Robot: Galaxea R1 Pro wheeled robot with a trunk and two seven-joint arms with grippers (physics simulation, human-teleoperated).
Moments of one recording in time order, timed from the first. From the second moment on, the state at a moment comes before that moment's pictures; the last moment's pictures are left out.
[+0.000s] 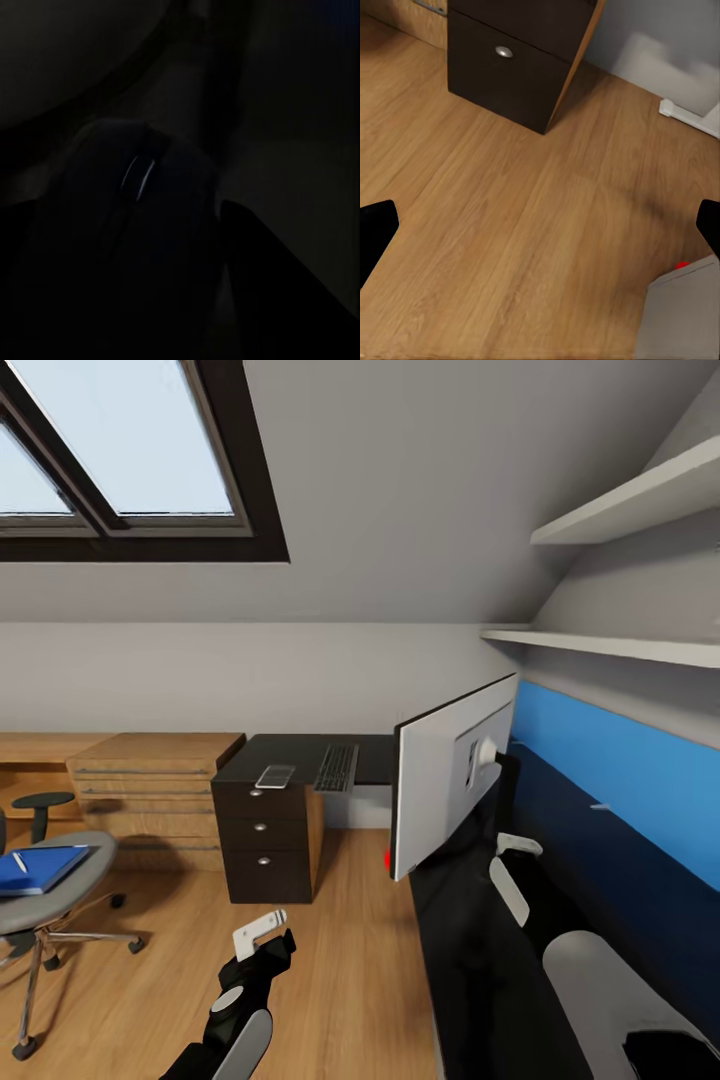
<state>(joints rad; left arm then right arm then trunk) -0.22 0.01 -0.43 -1.26 0.68 0.18 0.72 -0.78 -0.04 0.03 -0.66 -0.32 0.53 -0.36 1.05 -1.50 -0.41</state>
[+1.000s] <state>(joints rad) -0.22 0.01 -0.43 -1.26 0.68 0.18 0.72 -0.48 0.01 0.05 -1.17 -0.32 0.53 -0.35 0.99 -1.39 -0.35</state>
